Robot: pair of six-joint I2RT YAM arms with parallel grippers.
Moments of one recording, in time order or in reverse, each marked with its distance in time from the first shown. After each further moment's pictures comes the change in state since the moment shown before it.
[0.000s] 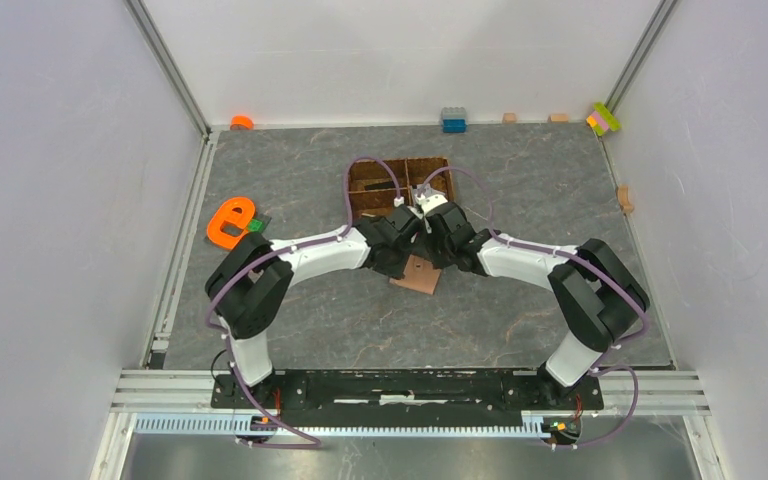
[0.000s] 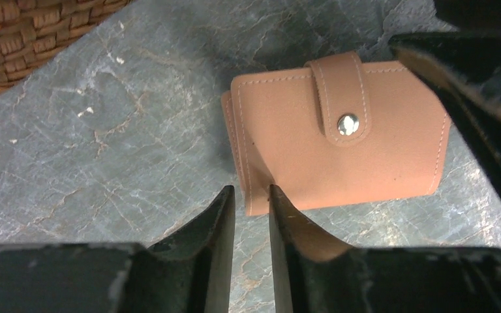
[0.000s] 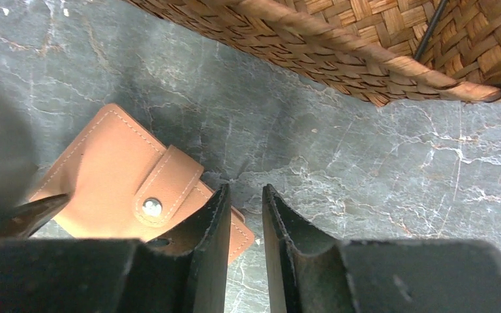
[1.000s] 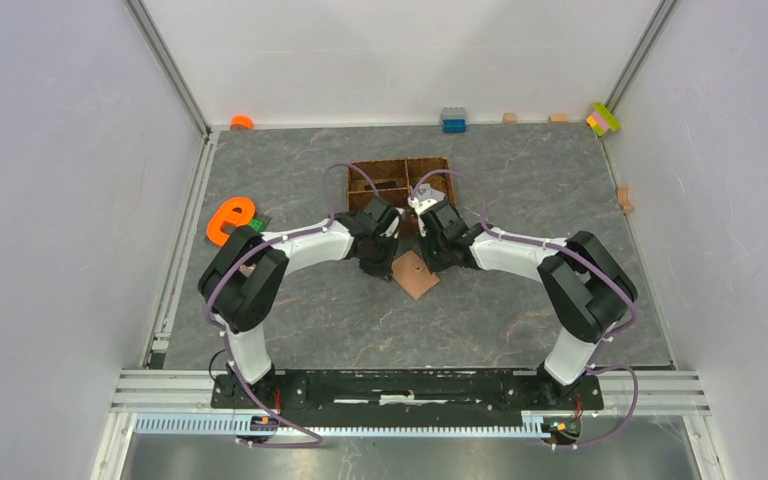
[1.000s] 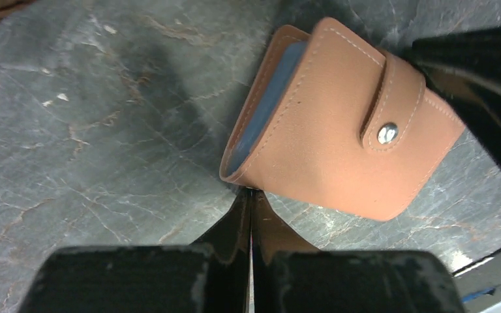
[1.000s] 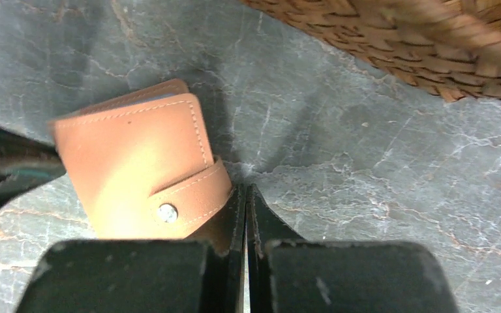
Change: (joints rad) left arm 0.118 0.000 -0.069 0.027 0.250 -0.026; right arm 0.004 0.076 0.081 -0.117 -0.098 0.013
